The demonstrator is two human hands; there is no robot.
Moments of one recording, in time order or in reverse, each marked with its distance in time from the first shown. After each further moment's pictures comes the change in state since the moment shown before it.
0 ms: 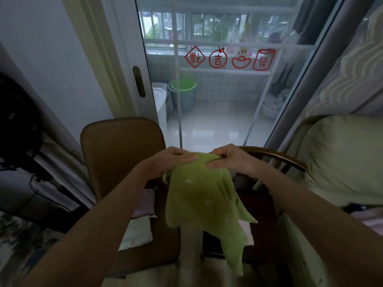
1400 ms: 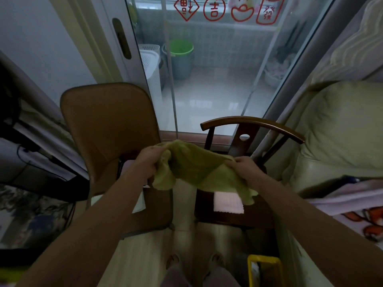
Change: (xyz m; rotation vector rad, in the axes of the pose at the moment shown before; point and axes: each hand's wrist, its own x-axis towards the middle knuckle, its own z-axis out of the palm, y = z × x) left_hand 0.037 -0.091 0.058 -0.733 0.459 -0.523; right_hand -0.044 0.119 0.026 0.255 0.334 0.556
